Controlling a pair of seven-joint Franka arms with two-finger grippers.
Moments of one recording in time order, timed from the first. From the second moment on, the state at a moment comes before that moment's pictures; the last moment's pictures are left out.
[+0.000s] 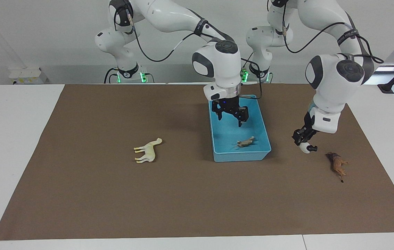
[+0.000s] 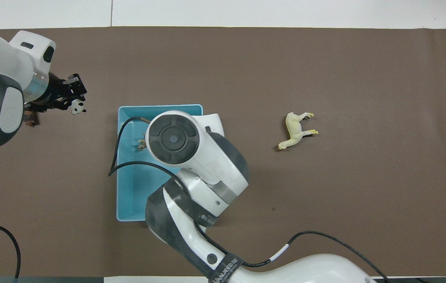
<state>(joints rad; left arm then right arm) -0.09 0.18 -0.09 -1.69 0.07 1.91 -0.58 0.74 0.47 -0.03 -1.39 0.00 2.03 1.27</state>
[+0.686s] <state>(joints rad) -0.37 0.13 -0.09 -1.74 0.07 1.84 -0.89 0.34 0.34 -0.04 -1.86 -0.05 2.28 0.34</state>
